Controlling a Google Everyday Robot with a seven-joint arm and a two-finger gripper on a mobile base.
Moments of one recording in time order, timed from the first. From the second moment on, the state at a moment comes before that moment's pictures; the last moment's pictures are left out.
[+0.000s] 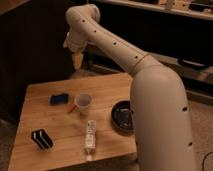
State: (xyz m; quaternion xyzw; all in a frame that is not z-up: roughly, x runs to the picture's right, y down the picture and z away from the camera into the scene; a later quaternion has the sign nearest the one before) arm -0.172 -0.177 0.740 -0.13 -0.24 -0.20 0.94
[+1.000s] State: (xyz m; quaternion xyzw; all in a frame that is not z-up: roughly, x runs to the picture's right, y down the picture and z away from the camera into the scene) arm -0.245 -0.120 0.682 -0.12 -0.34 -0.35 0.86
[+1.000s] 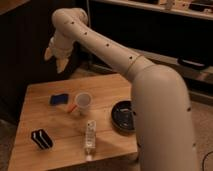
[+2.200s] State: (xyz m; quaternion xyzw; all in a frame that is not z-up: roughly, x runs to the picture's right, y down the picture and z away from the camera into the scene) arm -0.233 -0.010 0.654 -0.15 -0.33 -0.44 0.82
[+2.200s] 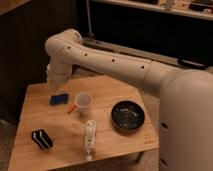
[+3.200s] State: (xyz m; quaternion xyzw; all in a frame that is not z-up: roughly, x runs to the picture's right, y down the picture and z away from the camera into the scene) arm -0.271 0.039 0.606 -0.12 -0.35 -0.52 0.77
